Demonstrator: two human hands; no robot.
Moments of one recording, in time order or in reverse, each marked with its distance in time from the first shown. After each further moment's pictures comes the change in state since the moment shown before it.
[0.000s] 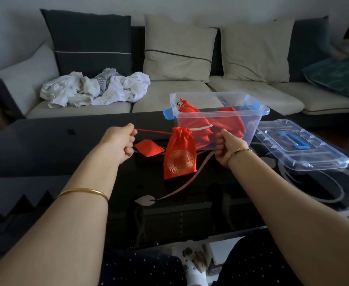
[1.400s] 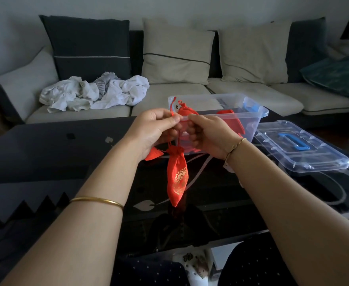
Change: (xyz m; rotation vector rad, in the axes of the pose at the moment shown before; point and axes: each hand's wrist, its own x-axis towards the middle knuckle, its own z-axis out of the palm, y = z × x) left_hand -0.045 0.021 0.047 0.046 -0.424 0.429; right_hand -0.056 -0.023 0.038 -0.347 -0.603 -0.250
